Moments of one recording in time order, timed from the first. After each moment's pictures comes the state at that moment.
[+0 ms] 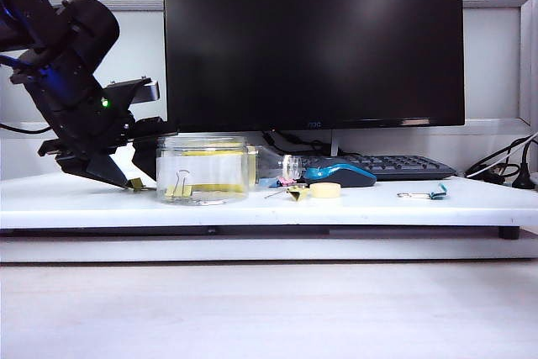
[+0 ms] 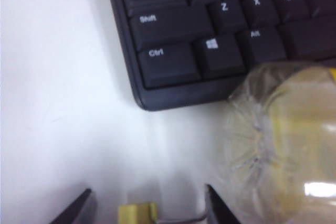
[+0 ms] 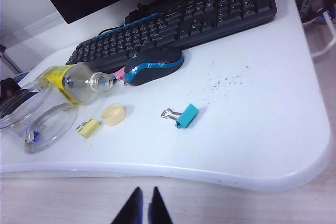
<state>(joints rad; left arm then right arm) -0.29 1.78 1.04 0.07 0.03 -0.11 0.09 0.00 0.05 -0.17 -0.29 0.40</state>
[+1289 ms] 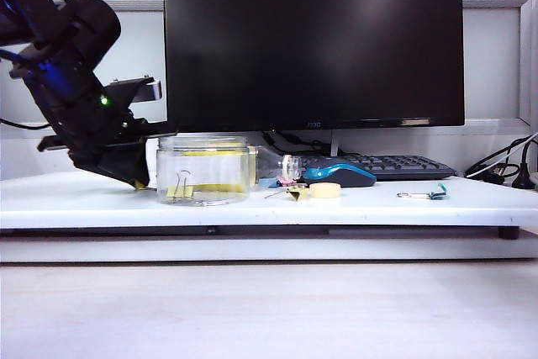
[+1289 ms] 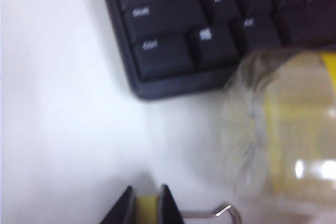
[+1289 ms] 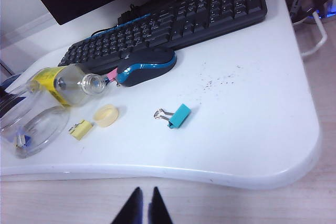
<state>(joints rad) -0.29 1.76 1.05 -0.01 0.01 -0.07 0.09 0.00 0.05 -0.17 -0.26 0.40</state>
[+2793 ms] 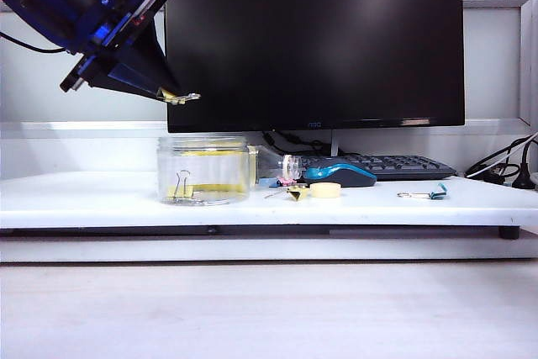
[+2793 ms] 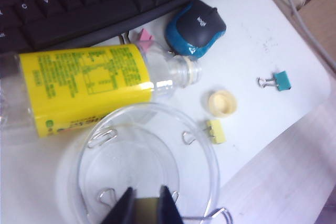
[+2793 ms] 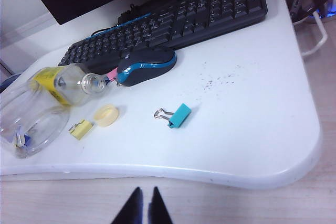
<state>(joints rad) -0.30 1.50 1.11 -0.33 0.56 -0.05 0.09 0.00 0.05 -0.17 -0.26 0.40</state>
